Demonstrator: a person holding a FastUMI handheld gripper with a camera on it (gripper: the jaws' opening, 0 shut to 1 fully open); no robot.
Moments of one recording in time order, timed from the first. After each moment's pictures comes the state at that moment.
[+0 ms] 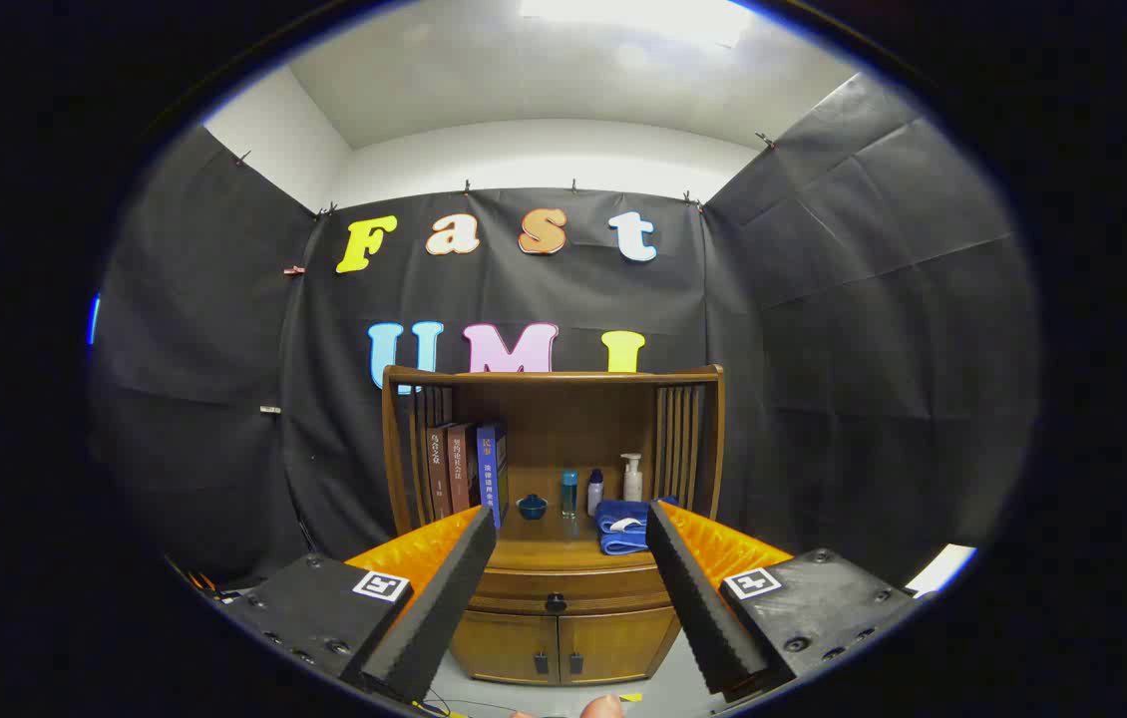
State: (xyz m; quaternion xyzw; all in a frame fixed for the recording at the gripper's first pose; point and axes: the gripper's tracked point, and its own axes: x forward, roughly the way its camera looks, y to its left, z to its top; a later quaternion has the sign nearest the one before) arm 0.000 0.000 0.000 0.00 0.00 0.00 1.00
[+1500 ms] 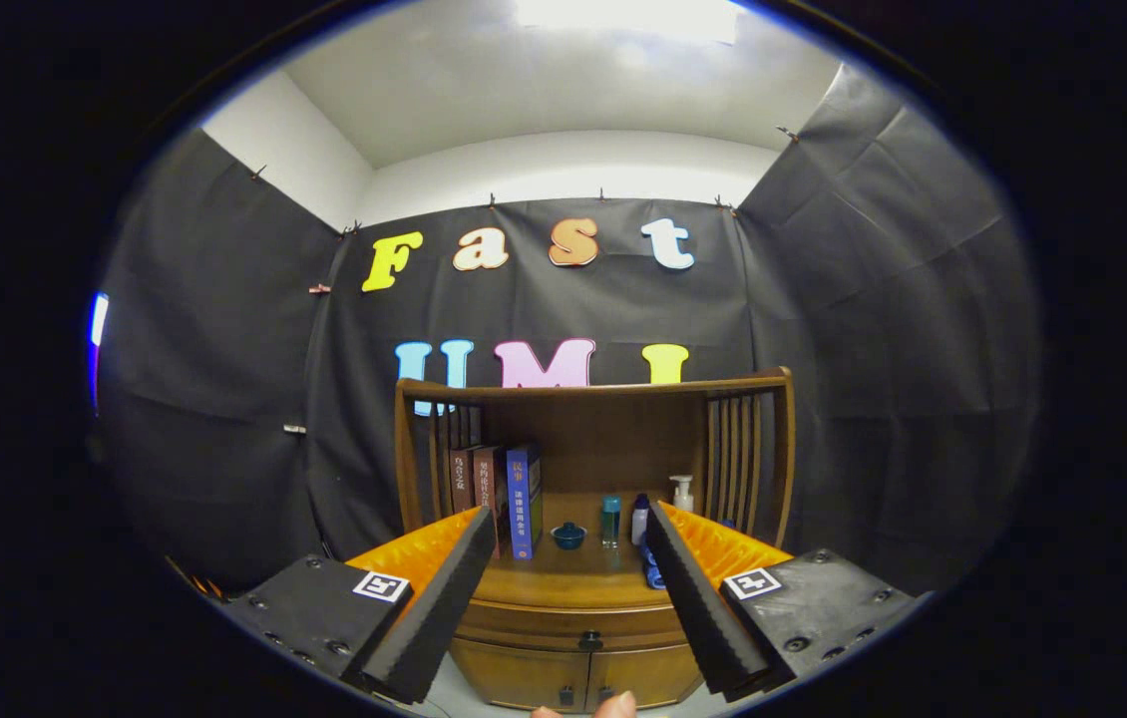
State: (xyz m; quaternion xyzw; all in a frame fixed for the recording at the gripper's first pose) arm 0.105 0.029 -0.021 0.00 -0.05 0.06 1.00
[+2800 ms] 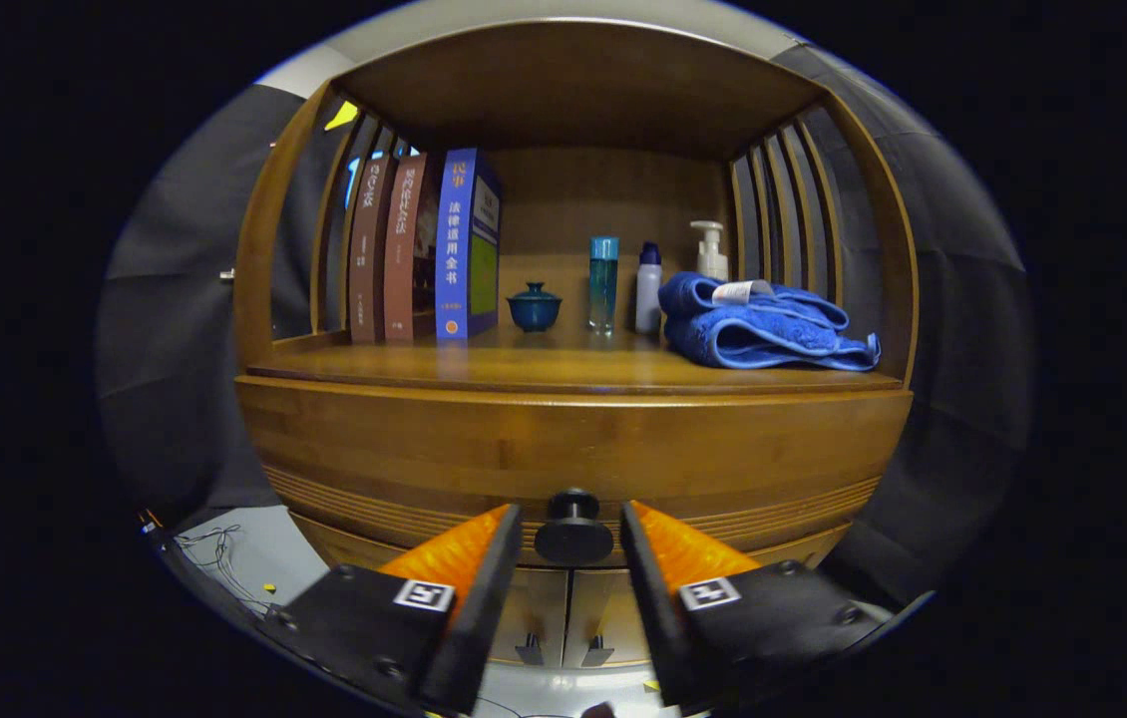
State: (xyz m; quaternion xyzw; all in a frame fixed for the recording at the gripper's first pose) arm 0.247 0.024 -0.392 -0.02 0.17 0.02 0.99
